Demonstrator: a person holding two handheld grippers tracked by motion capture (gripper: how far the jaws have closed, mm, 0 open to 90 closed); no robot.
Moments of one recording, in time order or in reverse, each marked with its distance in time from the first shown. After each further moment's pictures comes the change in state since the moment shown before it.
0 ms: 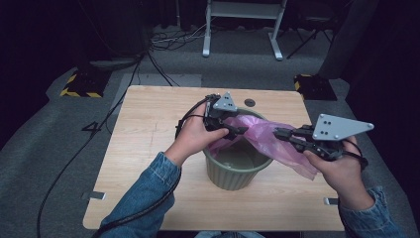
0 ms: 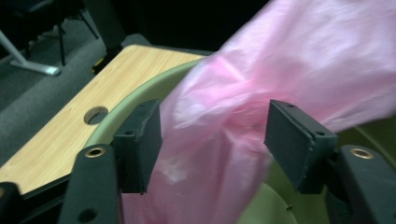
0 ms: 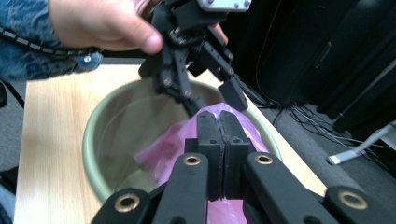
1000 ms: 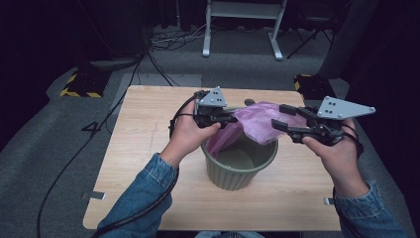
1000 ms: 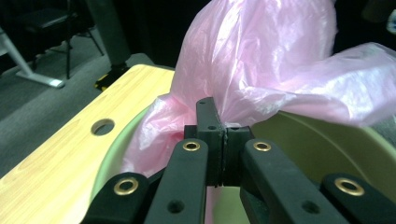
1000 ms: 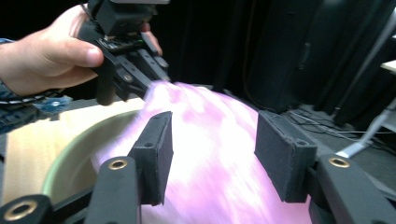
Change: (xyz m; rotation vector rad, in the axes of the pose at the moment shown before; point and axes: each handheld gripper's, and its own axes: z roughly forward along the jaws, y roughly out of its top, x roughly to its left) left arm 0.007 -0.002 -0.028 -0.088 0.015 -0.069; right arm -0.030 -0.010 0.001 -0.101 -0.078 0.182
